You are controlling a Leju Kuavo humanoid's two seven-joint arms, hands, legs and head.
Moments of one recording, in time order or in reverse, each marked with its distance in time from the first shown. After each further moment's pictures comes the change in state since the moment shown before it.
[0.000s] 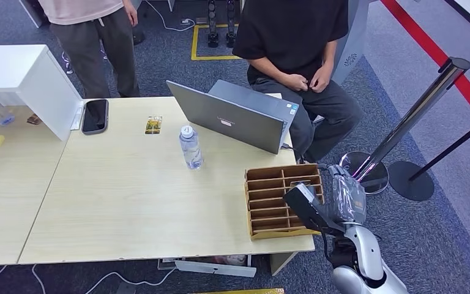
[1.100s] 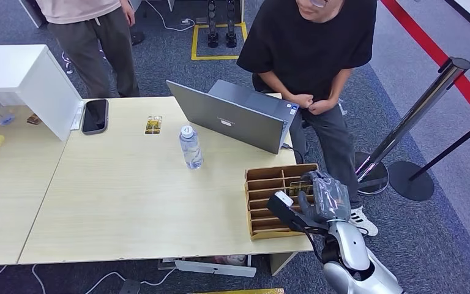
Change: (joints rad) left arm -0.018 0.000 -0.055 0.000 -0.002 -0.015 0.030; right arm -0.072 0.014 0.074 0.131 0.080 0.128 0.000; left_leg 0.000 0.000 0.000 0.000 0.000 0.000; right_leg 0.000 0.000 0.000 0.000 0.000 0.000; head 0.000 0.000
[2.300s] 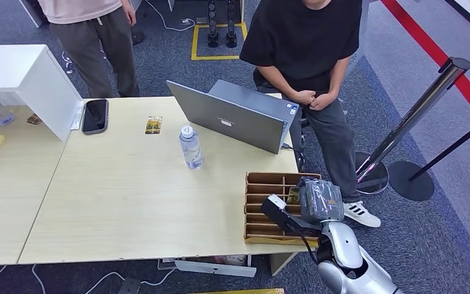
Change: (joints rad) left arm -0.007 0.000 -0.005 0.000 0.010 0.000 0.003; right arm -0.025 0.018 0.034 0.061 0.017 0.012 -0.014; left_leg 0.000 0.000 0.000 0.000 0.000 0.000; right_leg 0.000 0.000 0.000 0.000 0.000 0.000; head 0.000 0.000
